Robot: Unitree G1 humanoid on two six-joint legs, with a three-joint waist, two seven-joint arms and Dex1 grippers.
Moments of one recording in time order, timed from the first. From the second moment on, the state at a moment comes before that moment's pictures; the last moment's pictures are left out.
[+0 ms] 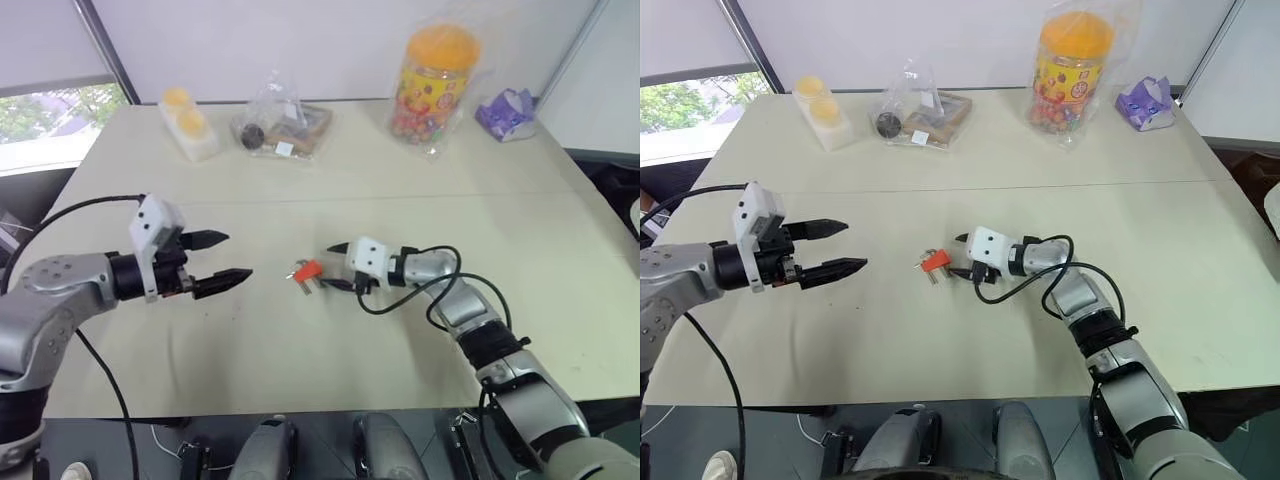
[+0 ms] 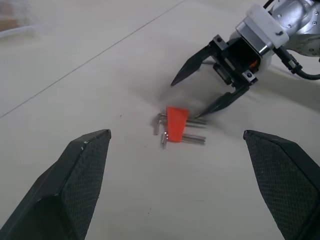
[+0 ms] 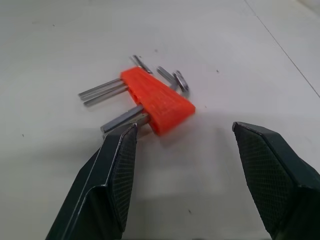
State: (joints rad) left arm -0.23 0.88 0.23 -0.39 -0.71 0.76 -0.89; right arm -0.62 -0.38 0.32 0.41 -0.07 -0.14 0.91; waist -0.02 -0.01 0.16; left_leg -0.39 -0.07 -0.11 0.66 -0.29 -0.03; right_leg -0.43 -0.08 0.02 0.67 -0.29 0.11
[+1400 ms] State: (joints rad) left arm -0.28 0.85 0.23 -0.36 -0.69 0.72 -0.85; right arm -0.76 -0.37 0.31 0.65 -0.24 -0.44 0.72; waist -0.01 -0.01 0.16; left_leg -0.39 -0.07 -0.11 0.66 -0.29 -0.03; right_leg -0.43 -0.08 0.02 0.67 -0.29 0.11
